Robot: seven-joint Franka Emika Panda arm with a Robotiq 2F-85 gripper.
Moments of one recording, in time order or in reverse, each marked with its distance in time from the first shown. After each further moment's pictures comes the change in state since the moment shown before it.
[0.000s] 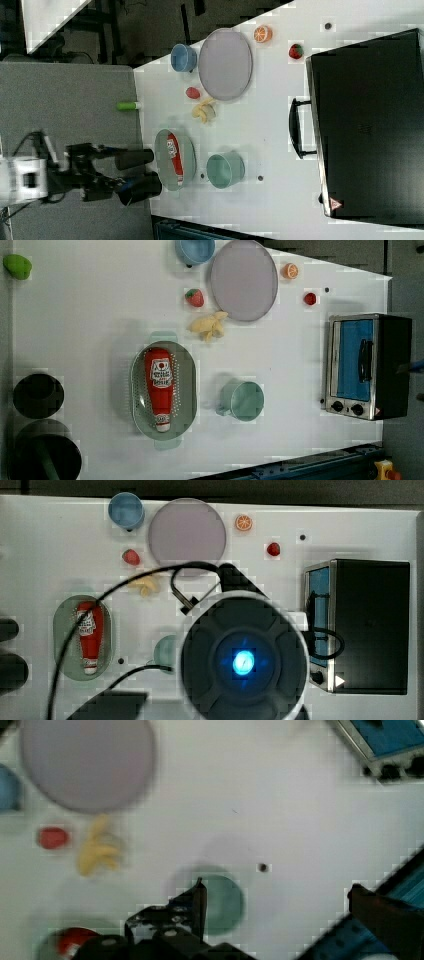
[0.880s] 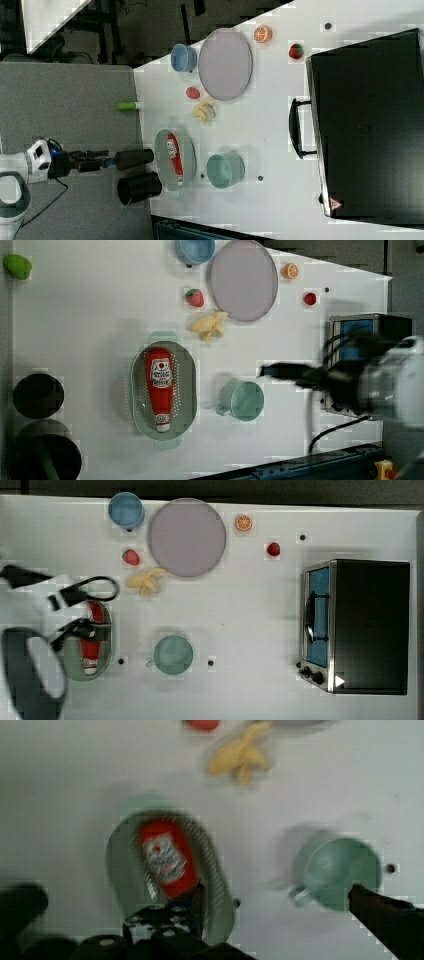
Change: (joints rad) arm 0.066 0.249 0.480 0.007 0.001 0.240 0.022
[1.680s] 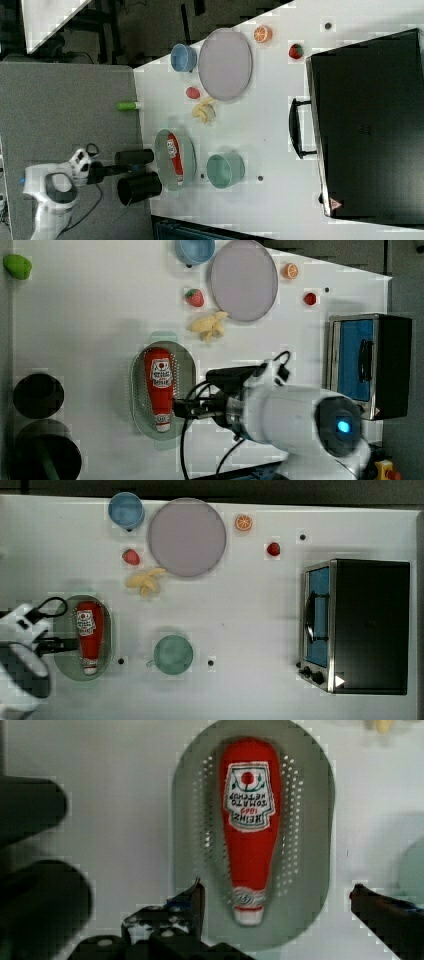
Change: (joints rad) arm 0.063 0.263 0.174 -0.146 -0.131 0.321 0.003
